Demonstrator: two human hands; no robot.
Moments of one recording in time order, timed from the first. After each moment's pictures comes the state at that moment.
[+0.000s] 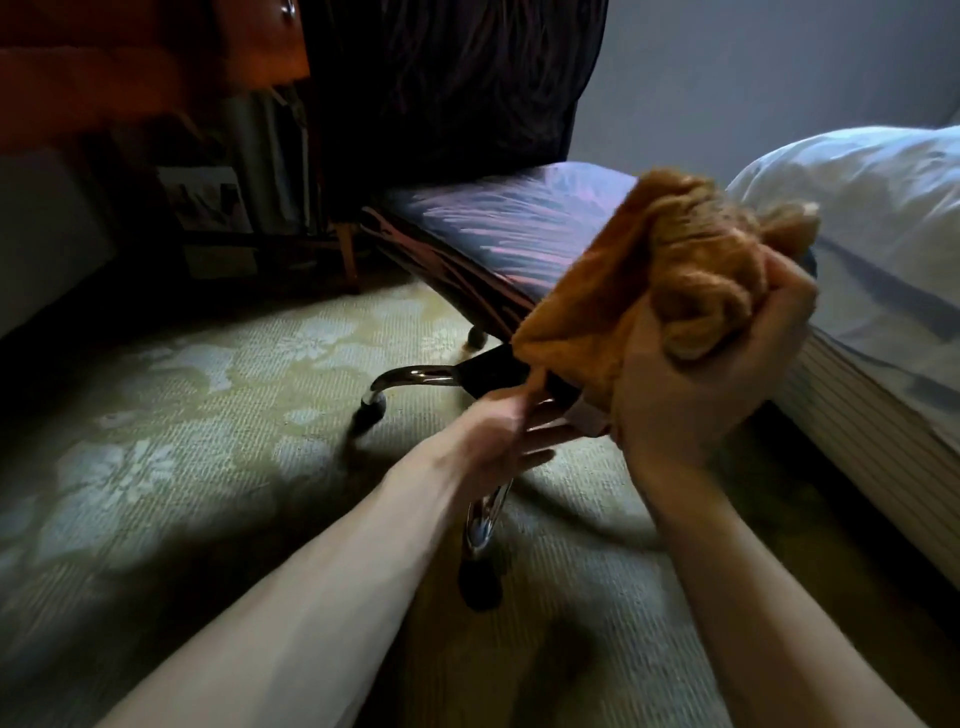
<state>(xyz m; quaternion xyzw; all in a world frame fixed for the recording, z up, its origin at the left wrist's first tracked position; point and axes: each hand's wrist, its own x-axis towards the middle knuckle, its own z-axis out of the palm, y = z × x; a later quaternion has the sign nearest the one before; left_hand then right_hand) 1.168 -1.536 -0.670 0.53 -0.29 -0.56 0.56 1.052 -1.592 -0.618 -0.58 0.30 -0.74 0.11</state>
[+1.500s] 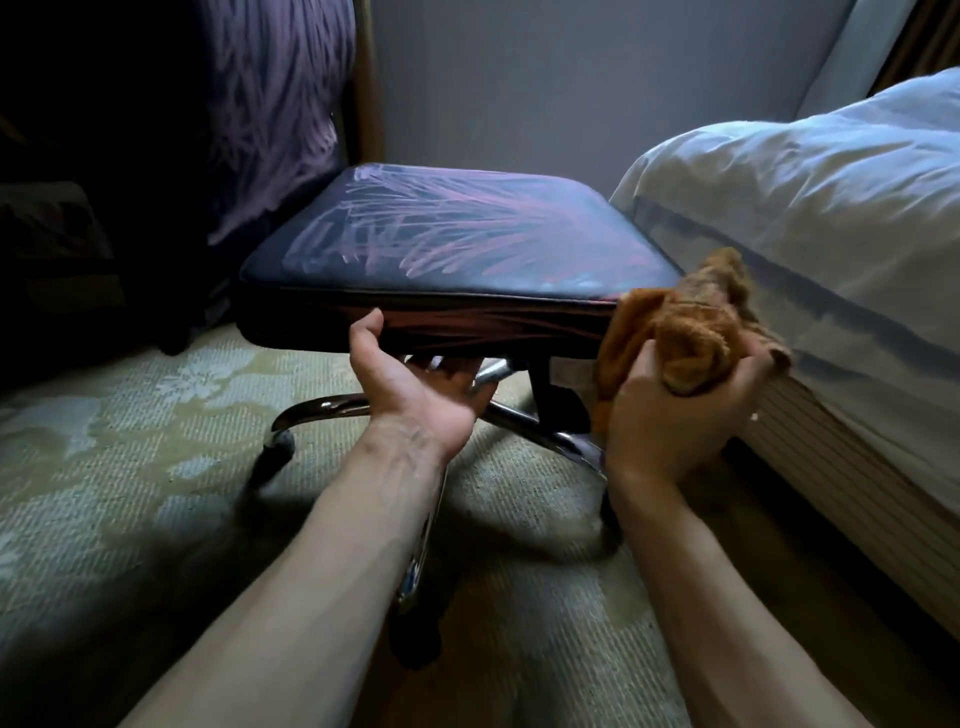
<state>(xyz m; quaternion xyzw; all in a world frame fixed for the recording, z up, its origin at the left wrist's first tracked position) 1.163 -1.600 -0.625 0.26 0.00 -0.55 0.79 1.011 -1.663 -0.654 -0.44 0.46 -0.75 0.15</state>
